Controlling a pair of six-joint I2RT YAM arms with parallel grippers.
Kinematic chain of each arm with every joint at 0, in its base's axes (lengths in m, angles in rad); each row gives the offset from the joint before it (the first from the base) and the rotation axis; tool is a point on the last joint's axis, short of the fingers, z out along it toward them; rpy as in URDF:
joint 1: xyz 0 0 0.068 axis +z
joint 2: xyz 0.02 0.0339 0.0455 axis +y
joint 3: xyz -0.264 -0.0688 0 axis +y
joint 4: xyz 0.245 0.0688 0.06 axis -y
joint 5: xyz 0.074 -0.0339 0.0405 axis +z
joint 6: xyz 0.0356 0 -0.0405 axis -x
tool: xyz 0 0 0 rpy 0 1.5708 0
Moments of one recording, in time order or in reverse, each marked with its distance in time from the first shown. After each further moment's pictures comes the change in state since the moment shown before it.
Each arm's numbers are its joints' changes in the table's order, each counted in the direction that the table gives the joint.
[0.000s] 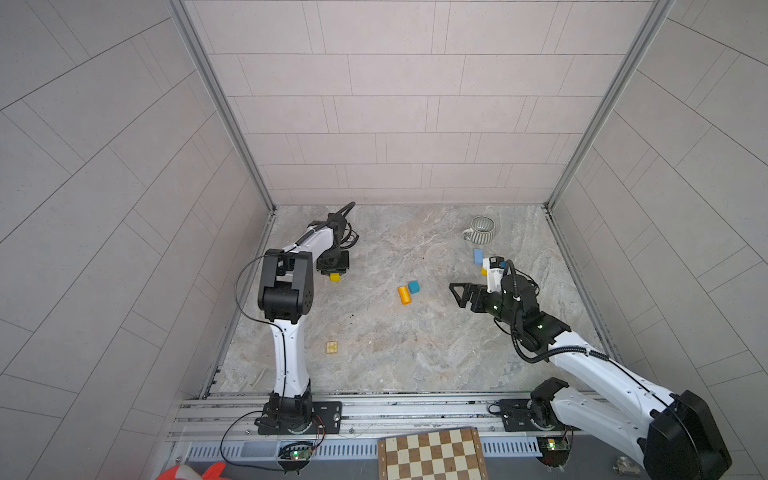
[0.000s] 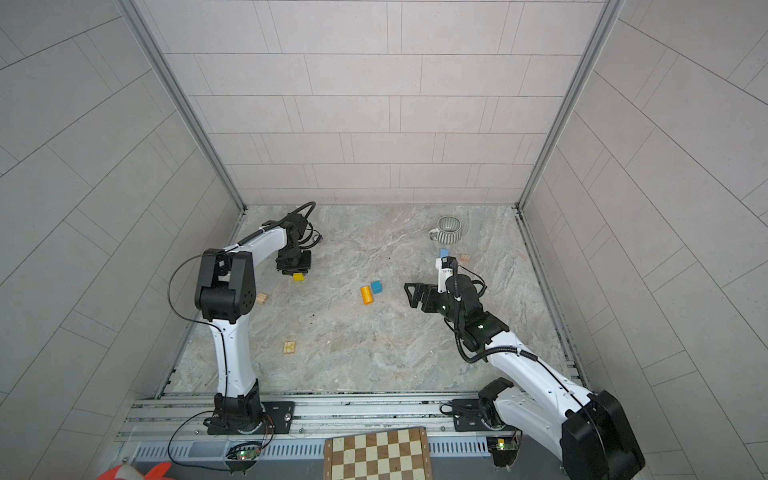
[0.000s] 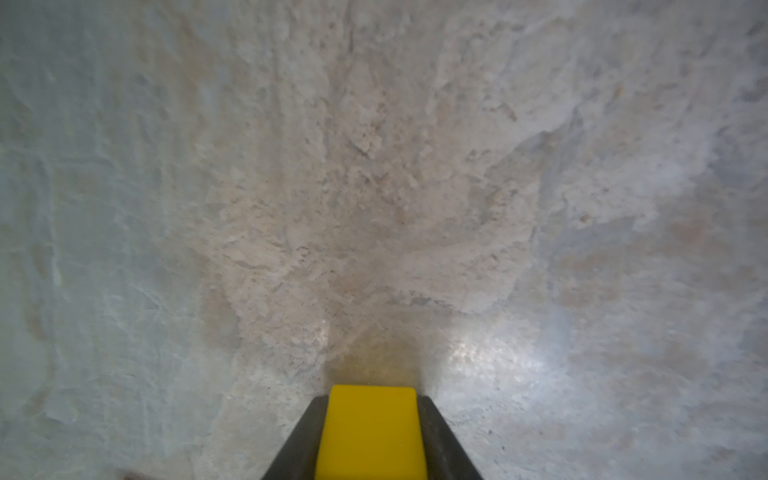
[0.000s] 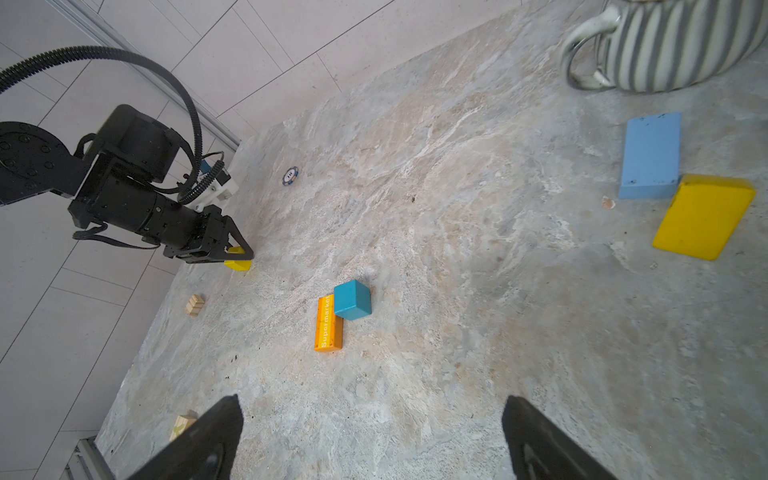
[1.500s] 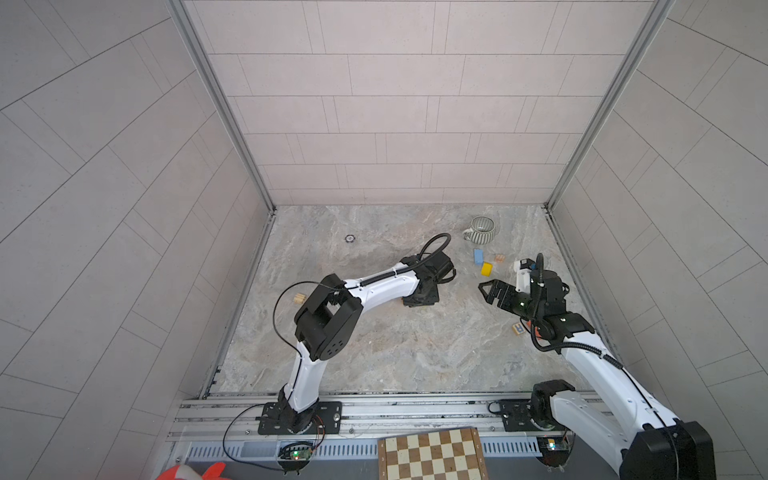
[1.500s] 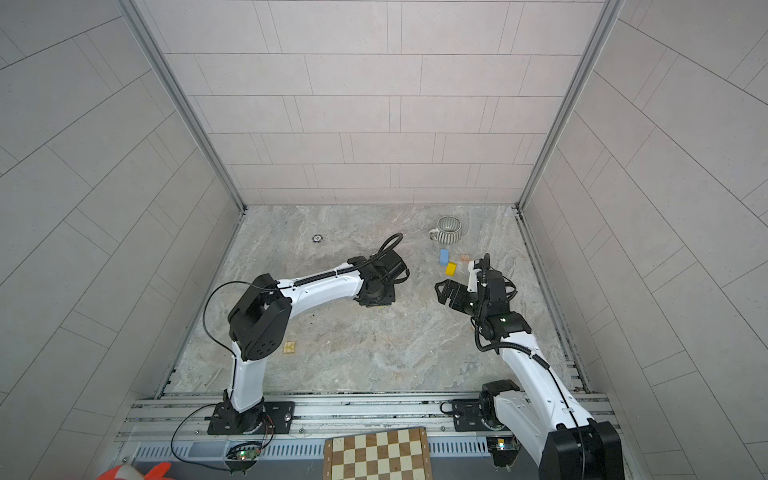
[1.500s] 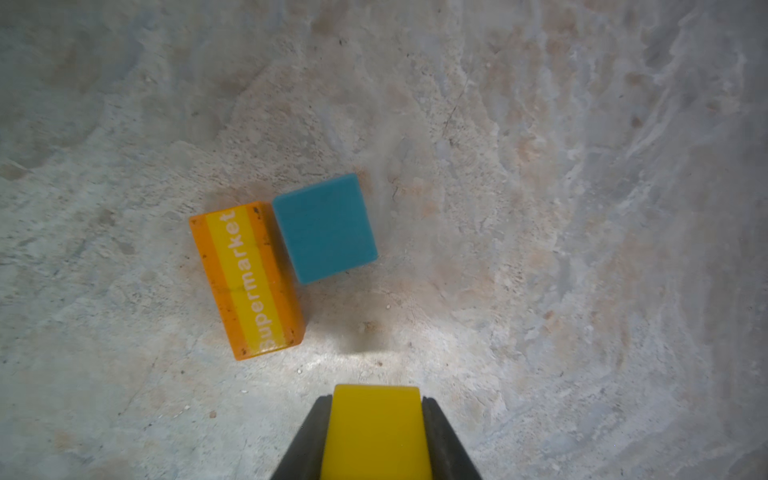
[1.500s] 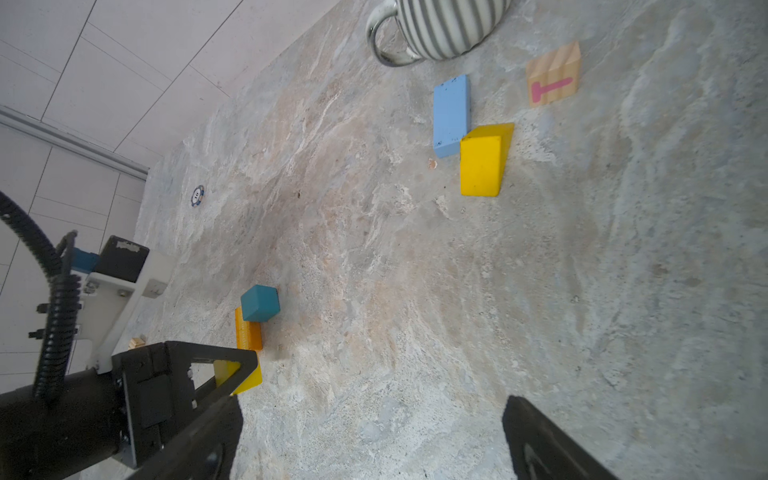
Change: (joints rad) left arm -0.751 -0.100 0.068 0.138 0.049 0.681; right arm -0.347 -0.057 -0.036 -0.301 0.159 0.048
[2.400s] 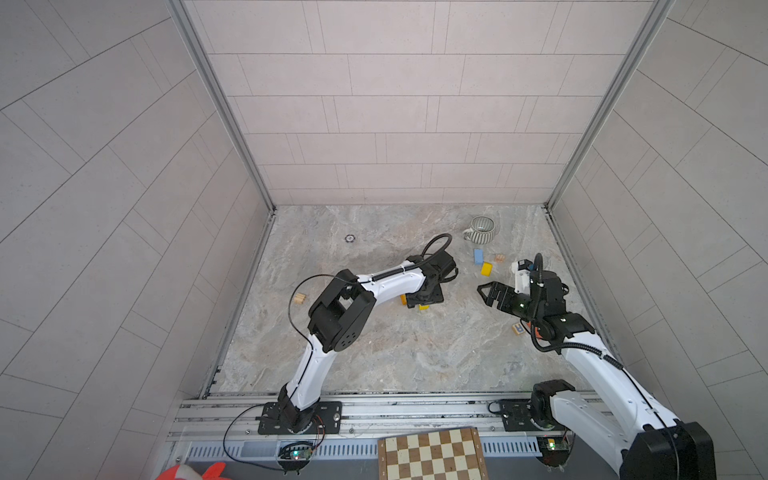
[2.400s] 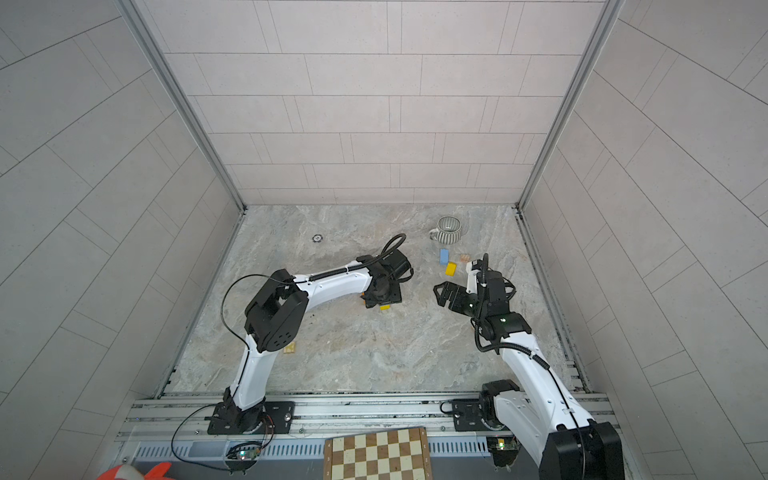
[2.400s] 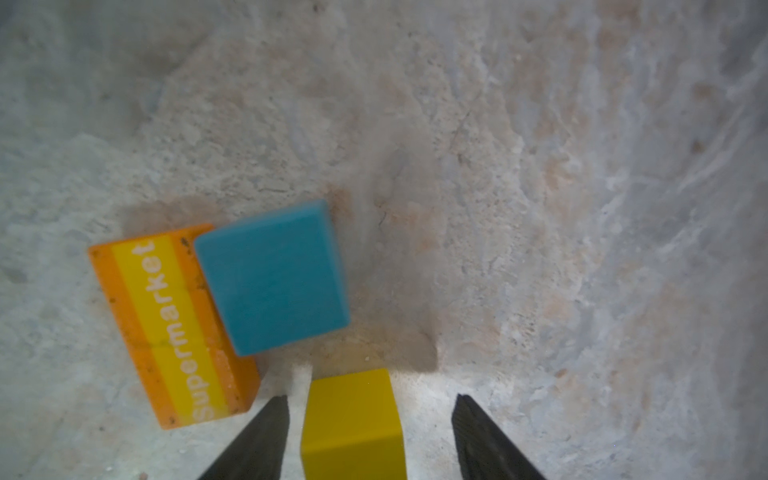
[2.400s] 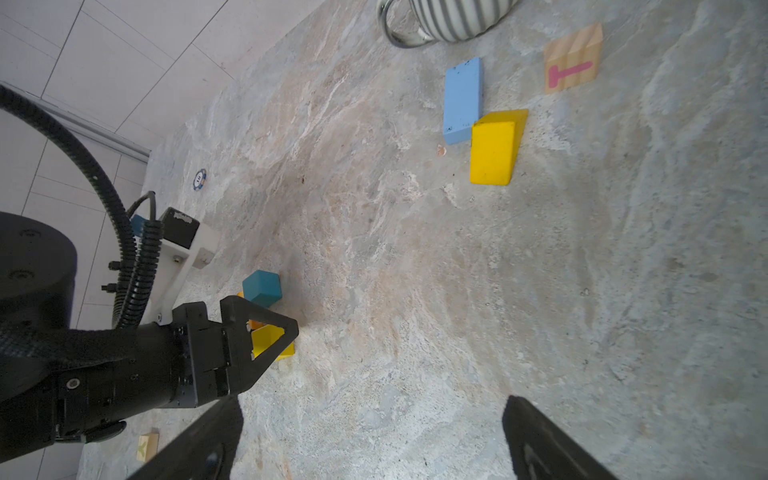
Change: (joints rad) left arm 0.010 0.105 -0.078 -0.004 -0.035 0.046; right arm 0.000 -0.009 0.000 -0.024 0.023 0.031
